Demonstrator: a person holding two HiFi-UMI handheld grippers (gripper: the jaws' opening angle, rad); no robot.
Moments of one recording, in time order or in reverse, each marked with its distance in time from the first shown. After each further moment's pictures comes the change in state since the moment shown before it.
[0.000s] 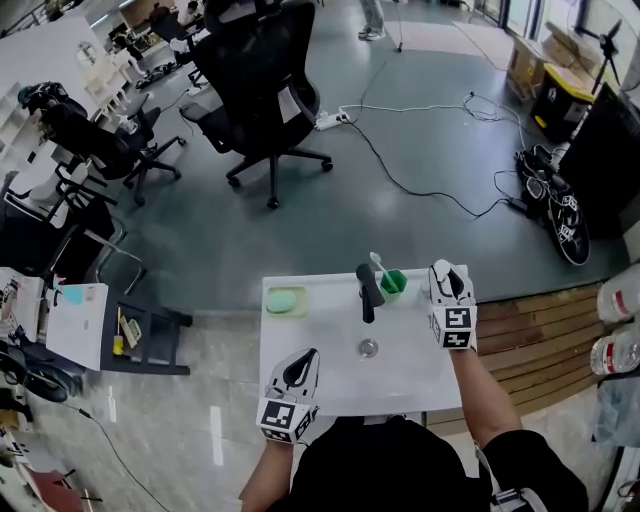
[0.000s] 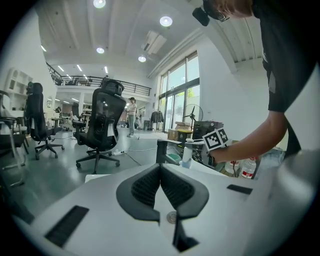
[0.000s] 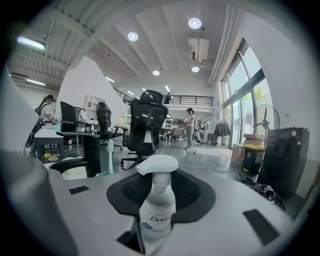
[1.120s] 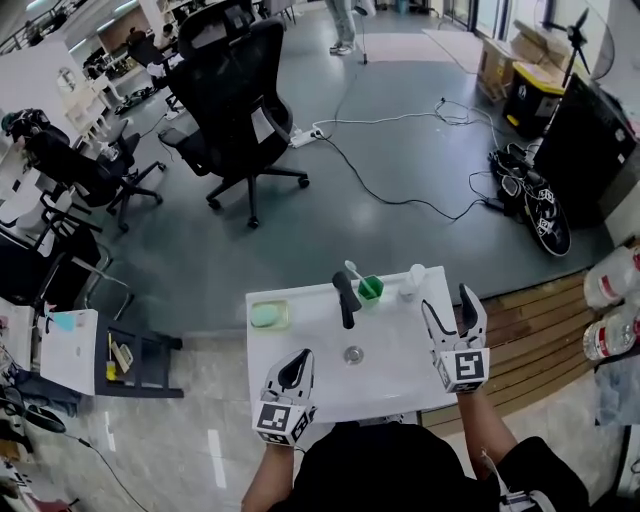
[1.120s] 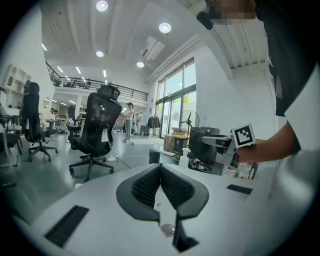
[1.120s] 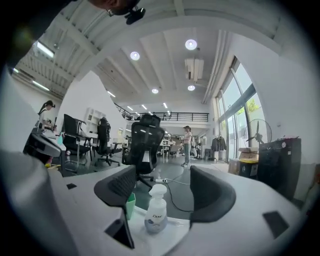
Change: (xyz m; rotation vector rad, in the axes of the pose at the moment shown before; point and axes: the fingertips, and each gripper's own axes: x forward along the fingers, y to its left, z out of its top) left arm 0.013 -0.024 0.030 0.011 -0.069 -0.047; right arm -0.129 -0.008 0.067 0.015 -0.206 -0.030
